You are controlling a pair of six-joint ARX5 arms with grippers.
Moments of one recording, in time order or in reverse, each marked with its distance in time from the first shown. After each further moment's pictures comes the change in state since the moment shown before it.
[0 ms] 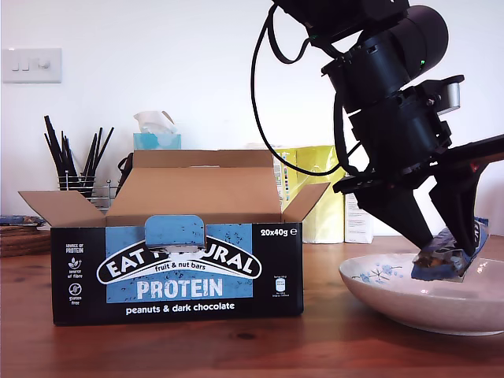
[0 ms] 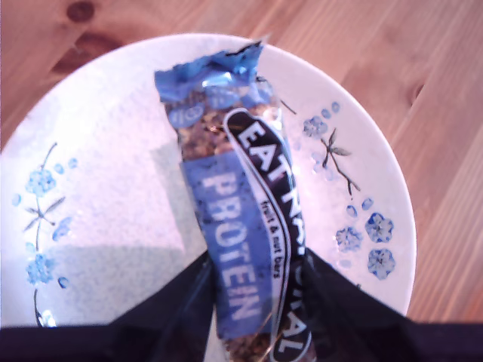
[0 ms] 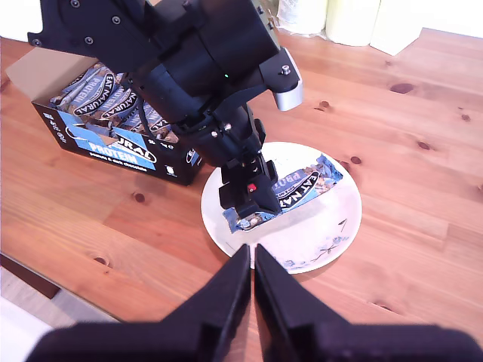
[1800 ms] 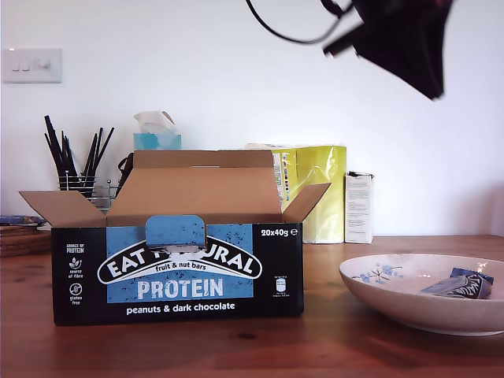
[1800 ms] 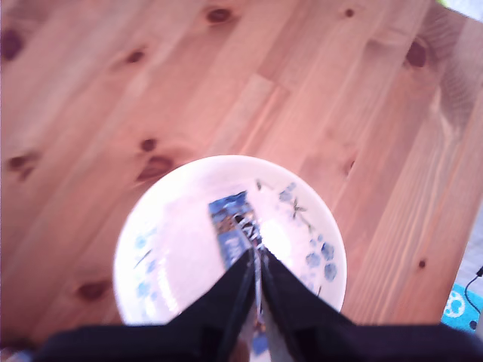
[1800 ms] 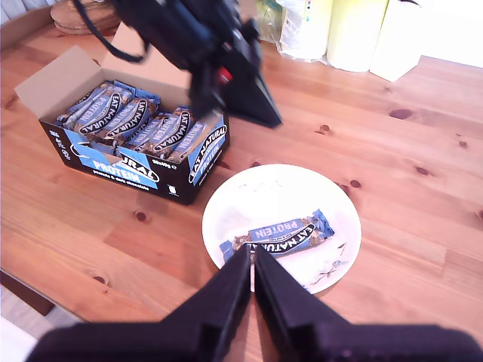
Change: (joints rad) left arm 0.008 -0.140 0.298 -0.295 -0.072 0.105; right arm 0.000 0.000 0.000 0.054 0.001 -0.030
